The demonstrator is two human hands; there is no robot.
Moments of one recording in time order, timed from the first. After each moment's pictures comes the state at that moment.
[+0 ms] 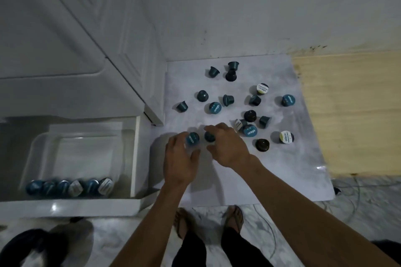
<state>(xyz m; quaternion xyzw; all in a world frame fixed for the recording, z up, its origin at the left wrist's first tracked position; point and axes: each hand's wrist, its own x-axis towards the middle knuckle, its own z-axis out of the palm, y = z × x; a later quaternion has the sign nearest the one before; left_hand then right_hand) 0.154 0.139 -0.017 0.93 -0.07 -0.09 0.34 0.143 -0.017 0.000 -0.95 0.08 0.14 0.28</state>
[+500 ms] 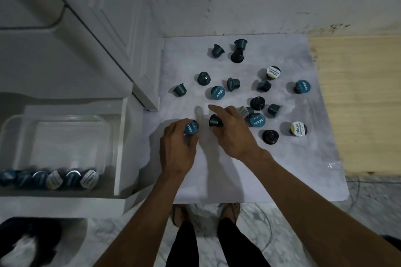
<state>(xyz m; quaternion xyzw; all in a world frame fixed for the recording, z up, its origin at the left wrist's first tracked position) 0.166 0.134 -0.062 0.91 -0.10 -0.02 0.40 0.146 -0.031 -0.042 -0.93 0.06 0.01 0.36</state>
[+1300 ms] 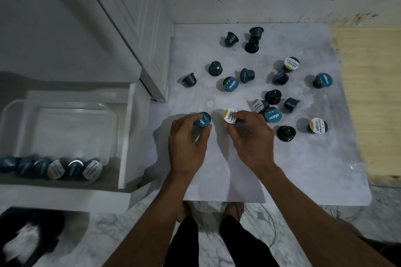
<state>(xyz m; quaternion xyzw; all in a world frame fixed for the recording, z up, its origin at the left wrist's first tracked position) 0.155 0.137 -0.067 0.87 -0.11 0.07 0.47 0.114 -0.023 -0.069 -0.88 0.12 -0.23 0.40</state>
